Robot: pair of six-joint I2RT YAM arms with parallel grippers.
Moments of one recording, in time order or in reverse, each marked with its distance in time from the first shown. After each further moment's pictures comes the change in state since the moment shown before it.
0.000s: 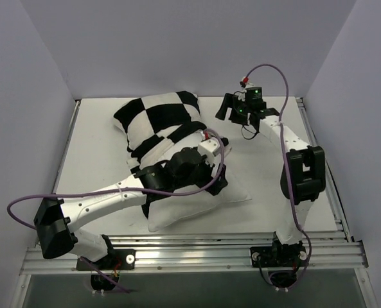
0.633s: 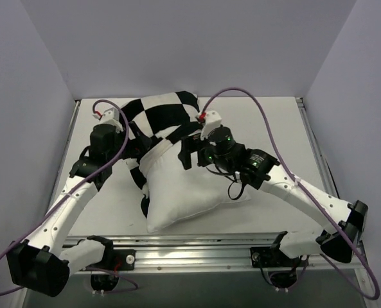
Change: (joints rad) left arm 0.743 -0.295 -0.162 -0.092 0.054 -0.245; right arm 0.616 -0.656 -0.283 -0.202 0.419 -0.048
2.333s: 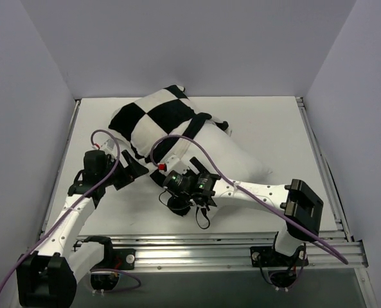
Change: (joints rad) left arm 0.267 -0.144 -0.372 -0.005 0.402 -0.079; right arm 0.320 0.313 -0.081 -0.172 0.475 -0.156
